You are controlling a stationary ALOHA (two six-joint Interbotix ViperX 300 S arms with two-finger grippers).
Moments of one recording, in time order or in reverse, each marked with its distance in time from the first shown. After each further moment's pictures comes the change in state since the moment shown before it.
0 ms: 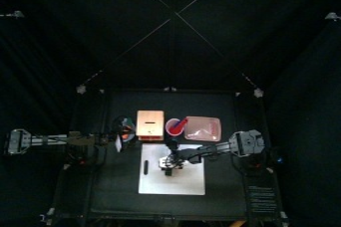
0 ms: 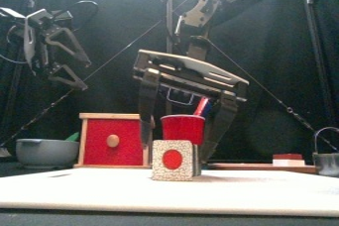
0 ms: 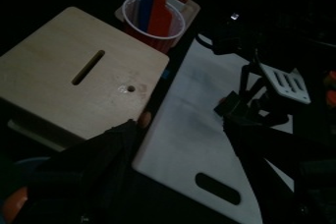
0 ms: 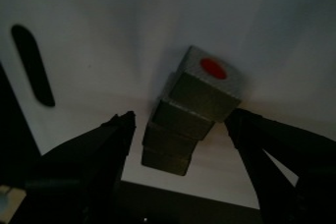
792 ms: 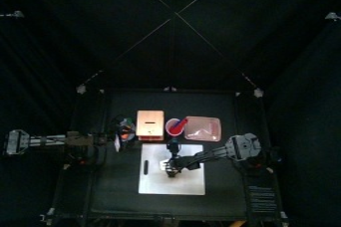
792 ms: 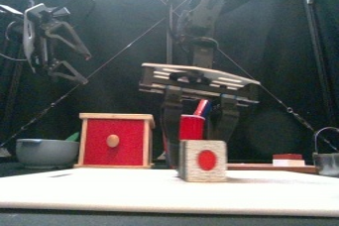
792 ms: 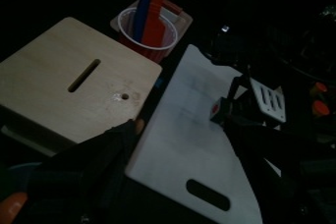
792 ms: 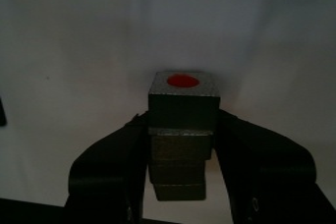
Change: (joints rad) left arm 0.005 -0.035 0.000 -0.087 -0.003 -0.002; right arm 0.031 -0.109 0.103 -0.080 0.149 -0.074
